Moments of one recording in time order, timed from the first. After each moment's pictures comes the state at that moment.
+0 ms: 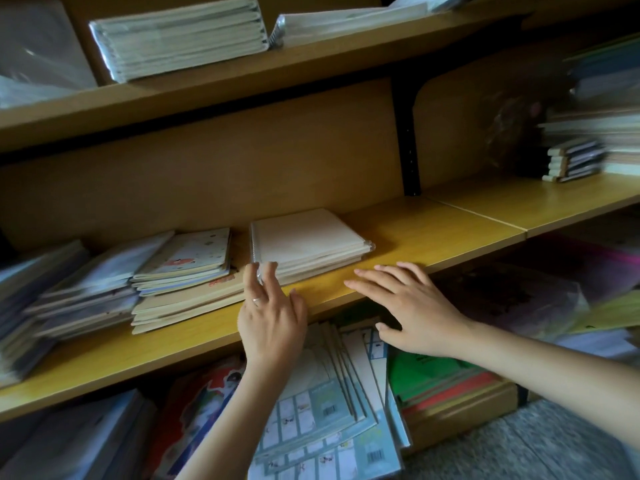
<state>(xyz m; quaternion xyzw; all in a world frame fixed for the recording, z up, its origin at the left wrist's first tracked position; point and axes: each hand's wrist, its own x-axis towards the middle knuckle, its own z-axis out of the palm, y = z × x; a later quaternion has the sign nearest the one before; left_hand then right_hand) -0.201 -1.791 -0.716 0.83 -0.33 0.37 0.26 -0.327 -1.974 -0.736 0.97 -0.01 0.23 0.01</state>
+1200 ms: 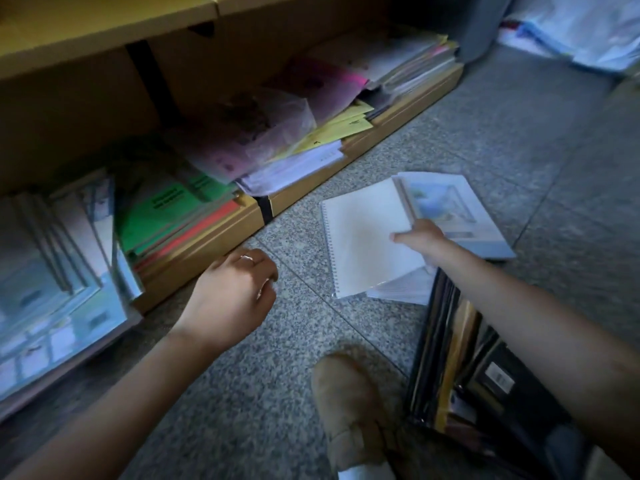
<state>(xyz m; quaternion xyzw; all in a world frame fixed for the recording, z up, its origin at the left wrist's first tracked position) -0.413 -1.901 -0.877 0.67 -0.73 -0.01 0.13 -0.655 -2.136 -0.943 0.61 -0.69 0.07 -0.38</state>
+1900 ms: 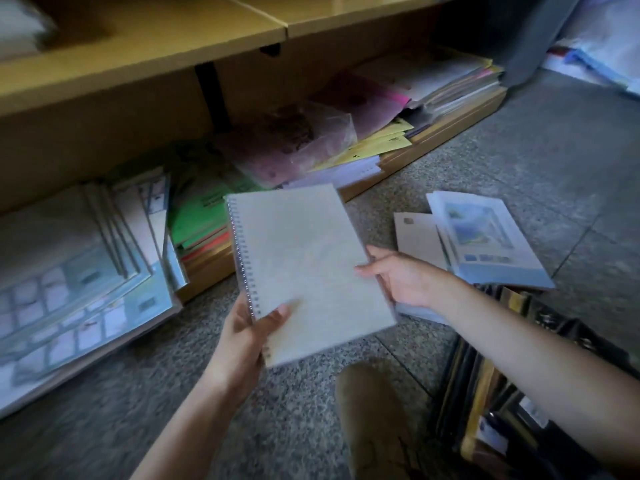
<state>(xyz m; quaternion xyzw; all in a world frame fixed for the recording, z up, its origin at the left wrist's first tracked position) -0.435 -1.848 -0.896 0.52 -0.16 -0.50 0.67 -0.584 -2.043 -0.895 0.49 -0.37 0.05 -0.79</state>
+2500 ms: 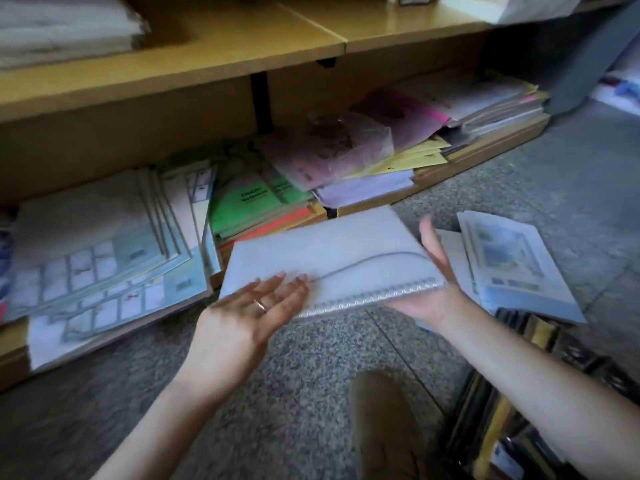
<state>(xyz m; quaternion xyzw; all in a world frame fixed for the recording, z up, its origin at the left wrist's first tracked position) -0.400 -1.808 -0.864 0.66 -0.70 0.15 0.21 -0.569 -2.009 -0.858 0.28 -0.24 0.16 -0.92</state>
